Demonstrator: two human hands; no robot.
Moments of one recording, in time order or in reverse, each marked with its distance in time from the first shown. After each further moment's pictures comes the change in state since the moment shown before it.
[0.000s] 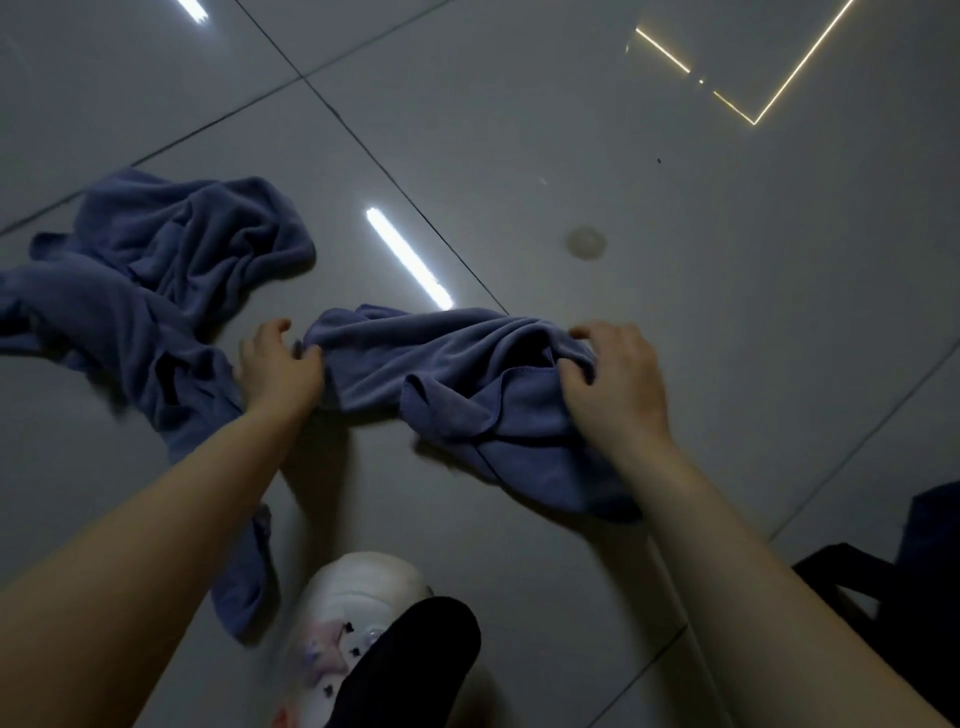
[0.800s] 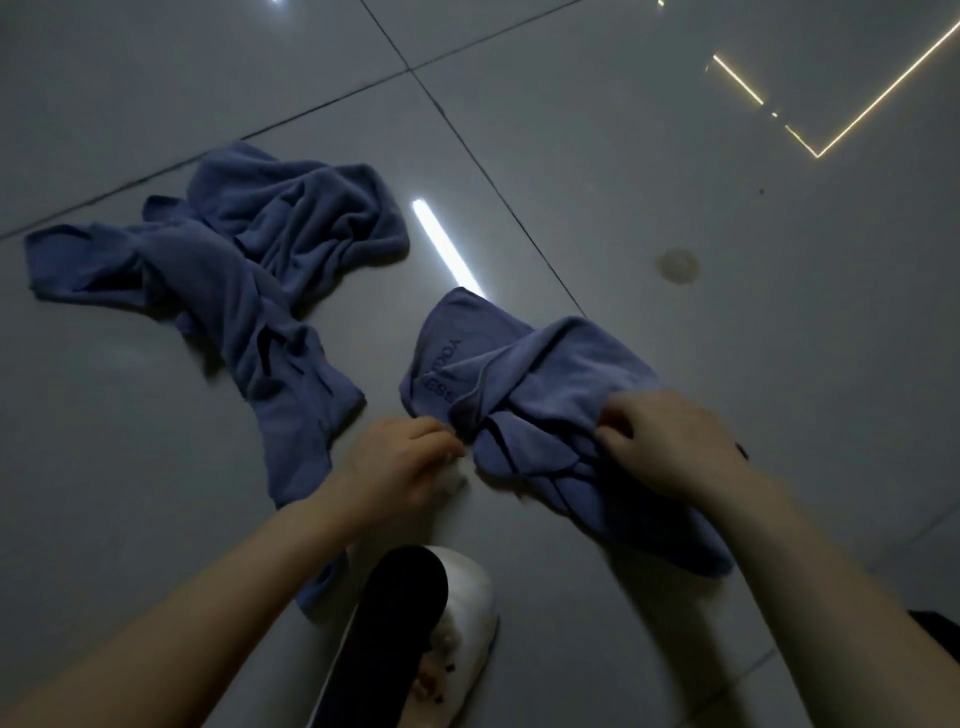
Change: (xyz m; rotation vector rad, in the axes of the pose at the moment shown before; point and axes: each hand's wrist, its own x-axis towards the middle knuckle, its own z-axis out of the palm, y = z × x) left_hand -0.067 -0.053 -0.012 0.087 -0.353 1.121; right_hand -0.007 -0.040 -0.002 -0.497 -0.550 -0.289
